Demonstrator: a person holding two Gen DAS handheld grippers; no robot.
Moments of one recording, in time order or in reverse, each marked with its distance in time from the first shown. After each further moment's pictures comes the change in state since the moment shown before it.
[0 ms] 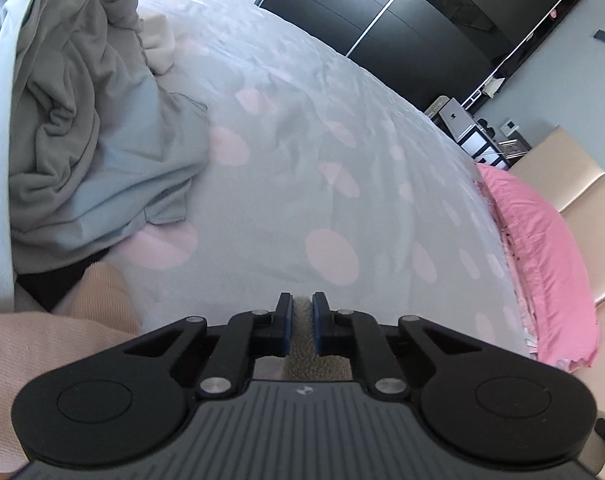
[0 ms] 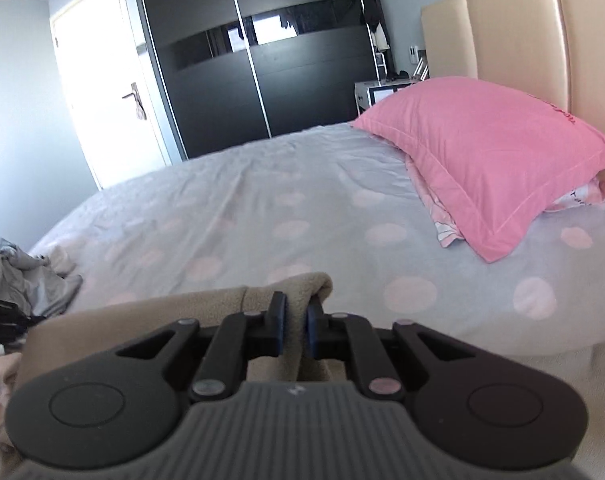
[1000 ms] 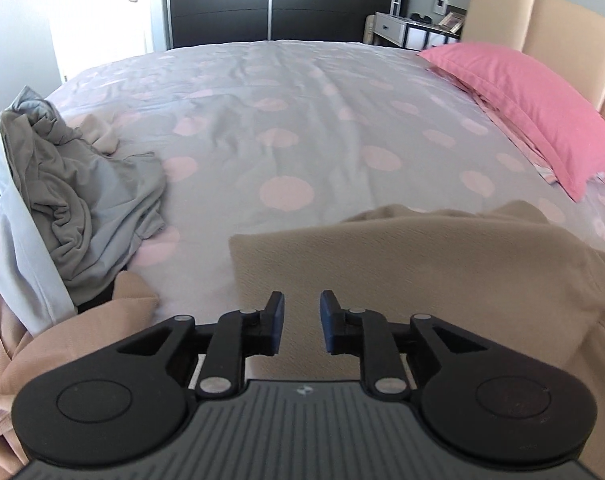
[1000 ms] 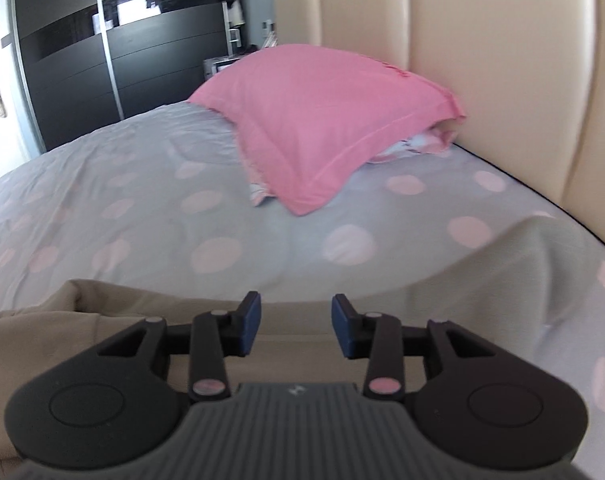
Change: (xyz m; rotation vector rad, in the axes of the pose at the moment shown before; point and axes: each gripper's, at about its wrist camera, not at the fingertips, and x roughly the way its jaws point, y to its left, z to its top) left arm -0.078 -0.096 -0.082 0.539 0.060 0.136; right arm -0.057 -0.106 -0.028 0.154 0.038 -0.426
